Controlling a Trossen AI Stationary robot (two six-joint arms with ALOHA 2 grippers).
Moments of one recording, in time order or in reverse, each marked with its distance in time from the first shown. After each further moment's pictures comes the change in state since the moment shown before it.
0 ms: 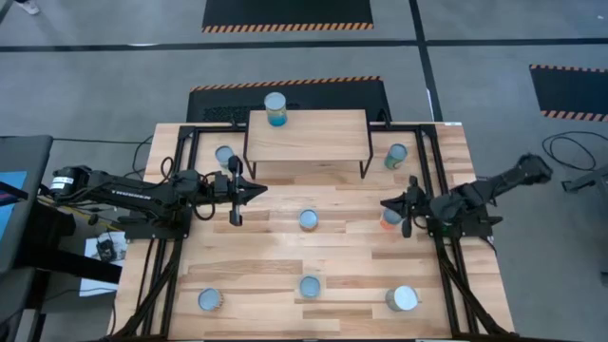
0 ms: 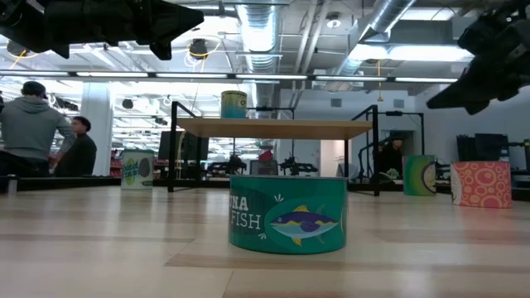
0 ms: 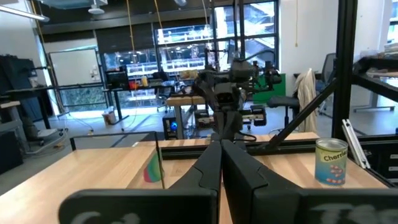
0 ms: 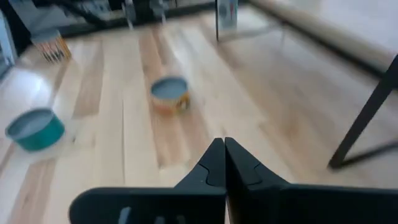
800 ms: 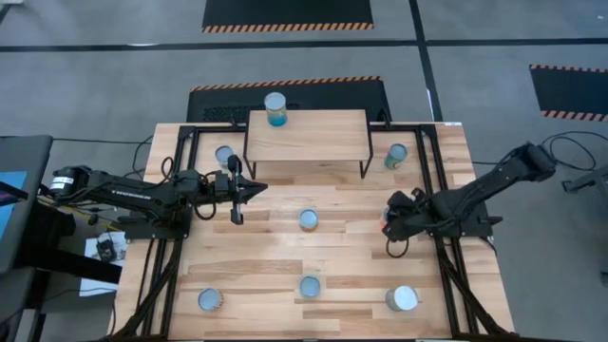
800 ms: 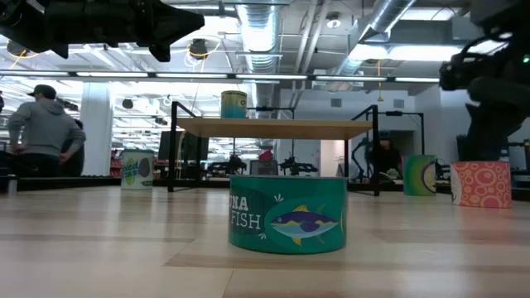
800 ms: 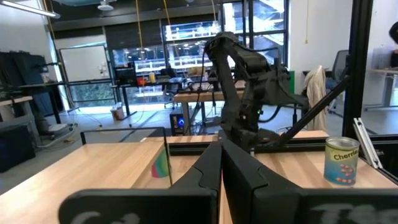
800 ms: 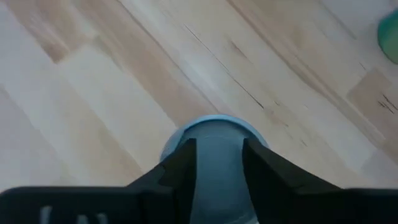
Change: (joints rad) left arm 0.000 0.000 0.000 -0.012 -0.039 0.000; right arm -0.035 0.666 0.290 -0.479 -0.126 0.624
